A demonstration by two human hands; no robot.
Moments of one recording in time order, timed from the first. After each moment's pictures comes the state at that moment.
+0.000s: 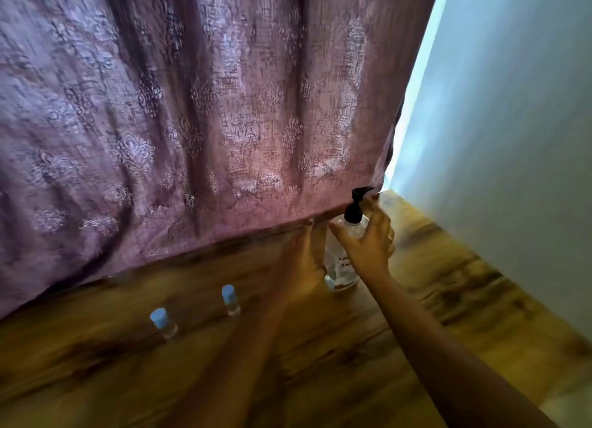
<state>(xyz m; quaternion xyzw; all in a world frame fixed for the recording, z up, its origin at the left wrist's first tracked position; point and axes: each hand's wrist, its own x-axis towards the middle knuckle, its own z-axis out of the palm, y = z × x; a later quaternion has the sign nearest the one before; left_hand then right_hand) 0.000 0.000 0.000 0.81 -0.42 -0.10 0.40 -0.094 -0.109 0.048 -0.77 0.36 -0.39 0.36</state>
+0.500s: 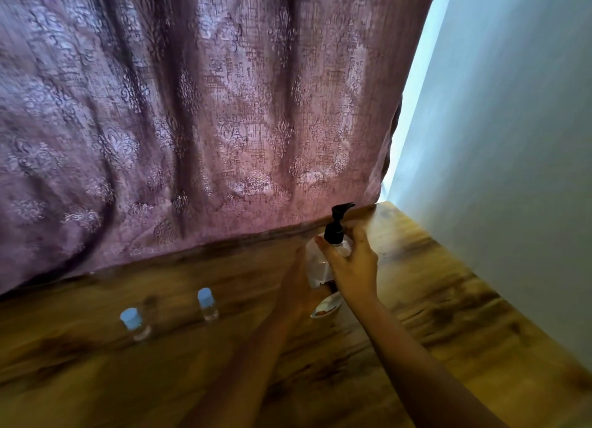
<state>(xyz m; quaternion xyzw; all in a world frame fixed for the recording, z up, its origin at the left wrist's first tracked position) -0.053 -0.016 0.001 0.77 -0.30 -0.19 0.53 -0.116 -0.104 0.045 -0.77 0.23 -0.40 0.45</state>
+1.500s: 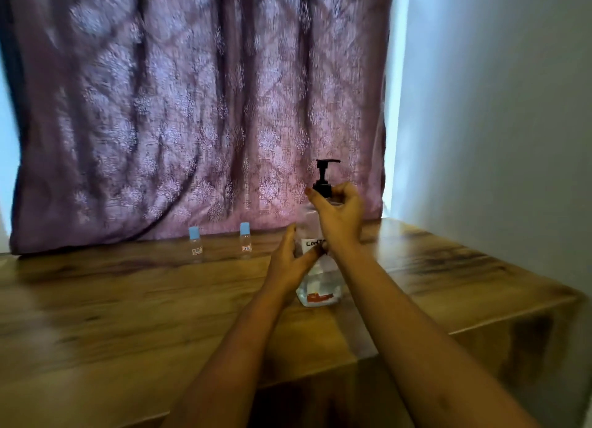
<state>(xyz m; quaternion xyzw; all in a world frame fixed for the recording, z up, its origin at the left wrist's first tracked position) -0.175 0.106 -0.065 0.60 -0.37 -0.05 0.71 -0.223 0.026 0.010 -0.64 0.07 -0.55 0.53</state>
